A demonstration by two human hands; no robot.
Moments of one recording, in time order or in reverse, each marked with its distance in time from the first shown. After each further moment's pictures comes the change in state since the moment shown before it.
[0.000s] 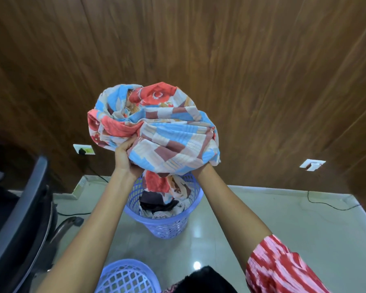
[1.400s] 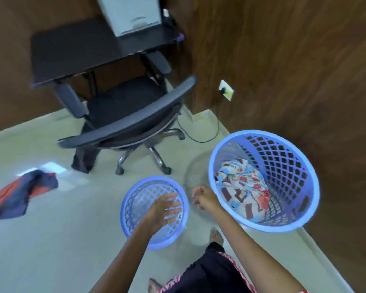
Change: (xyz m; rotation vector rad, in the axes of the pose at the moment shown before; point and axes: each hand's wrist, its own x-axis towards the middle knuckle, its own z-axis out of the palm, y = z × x) left_hand -0.141 -0.165 -0.171 -0.091 0.847 -0.299; right_hand 0.044 0.212 -0.043 -1.683 -0.800 0.330
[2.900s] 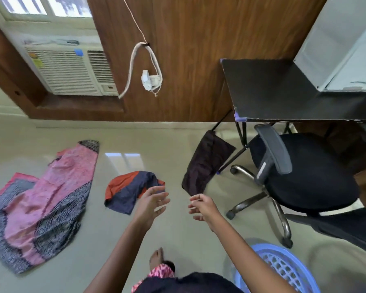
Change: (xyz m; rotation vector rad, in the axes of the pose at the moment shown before) left_hand -0.089 0.175 -0.759 -0.436 0.423 0.350; right_hand 0.020 -0.310 0.741 -0.166 -0.373 -0.089
